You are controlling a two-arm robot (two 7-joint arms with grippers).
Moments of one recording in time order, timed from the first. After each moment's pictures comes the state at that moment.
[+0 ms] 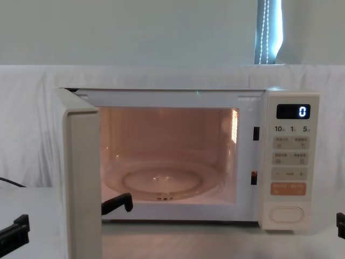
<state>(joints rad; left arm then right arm) 0.27 0.24 0.04 -1.85 -0.25 -0.02 -0.02 -0.01 0.08 -0.04 -1.55 0.02 -0.06 0.08</state>
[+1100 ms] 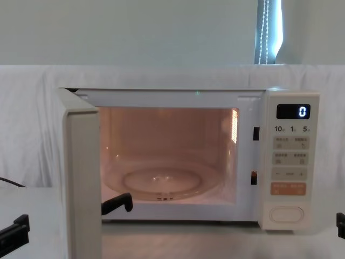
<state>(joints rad) 0.27 0.24 0.04 -1.85 -0.25 -0.02 -0.02 -0.01 0.08 -0.04 -1.55 0.02 -0.06 0.08</state>
